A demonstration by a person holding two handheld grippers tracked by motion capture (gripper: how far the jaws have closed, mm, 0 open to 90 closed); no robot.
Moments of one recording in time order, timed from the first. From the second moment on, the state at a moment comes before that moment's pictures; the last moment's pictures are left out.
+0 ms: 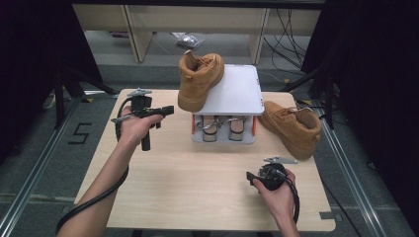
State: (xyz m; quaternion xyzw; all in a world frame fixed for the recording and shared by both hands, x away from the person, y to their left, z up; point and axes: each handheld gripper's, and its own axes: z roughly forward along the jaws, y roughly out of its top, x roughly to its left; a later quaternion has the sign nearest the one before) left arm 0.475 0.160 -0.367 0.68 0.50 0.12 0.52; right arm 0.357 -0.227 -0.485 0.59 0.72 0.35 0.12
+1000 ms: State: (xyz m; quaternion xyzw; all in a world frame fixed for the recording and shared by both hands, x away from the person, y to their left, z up) left arm 0.484 0.130 -0.372 0.70 0.49 0.10 0.51; right arm 0.357 -0.229 -0.484 0.59 0.72 0.34 0.13
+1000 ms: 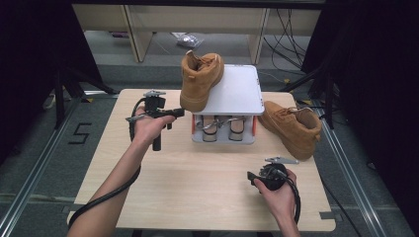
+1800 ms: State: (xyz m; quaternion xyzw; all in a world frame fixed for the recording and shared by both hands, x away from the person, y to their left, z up) left arm 0.491 0.101 -0.369 0.71 0.49 0.09 0.49; right arm 0.358 -0.234 -0.484 0.57 0.73 0.35 0.13
